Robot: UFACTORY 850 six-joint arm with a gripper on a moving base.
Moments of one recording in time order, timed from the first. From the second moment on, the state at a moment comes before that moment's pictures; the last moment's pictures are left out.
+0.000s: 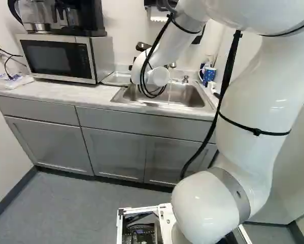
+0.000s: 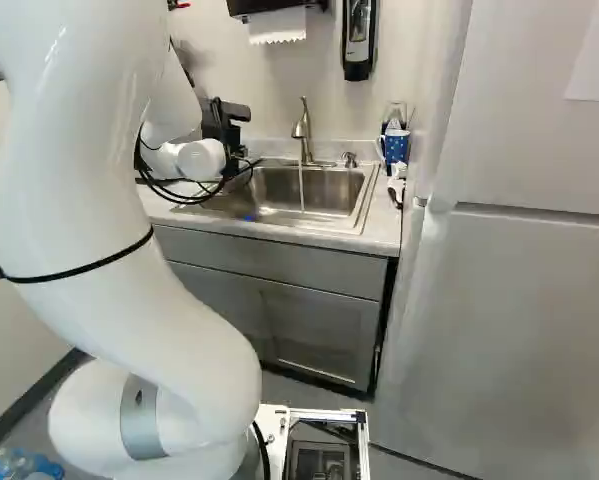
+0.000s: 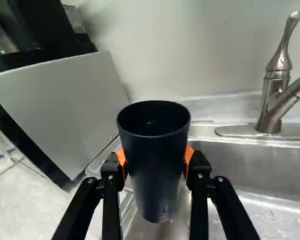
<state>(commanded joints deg) 13.7 -7.6 -48.6 0.0 40.5 17.5</state>
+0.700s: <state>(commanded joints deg) 13.7 -7.6 -48.7 0.0 40.5 38.6</state>
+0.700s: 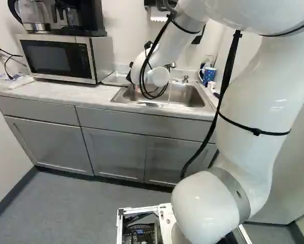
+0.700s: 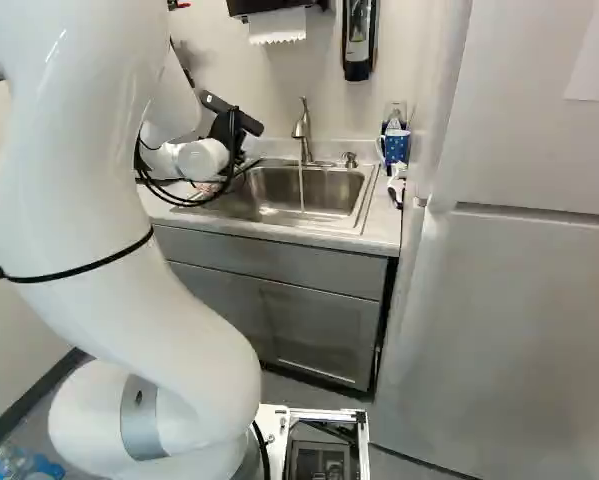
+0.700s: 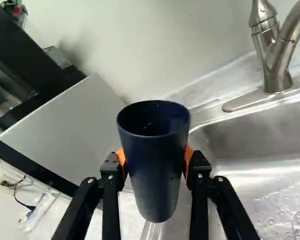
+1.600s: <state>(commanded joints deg) 13.7 -7.6 -48.7 0.0 40.5 65.7</state>
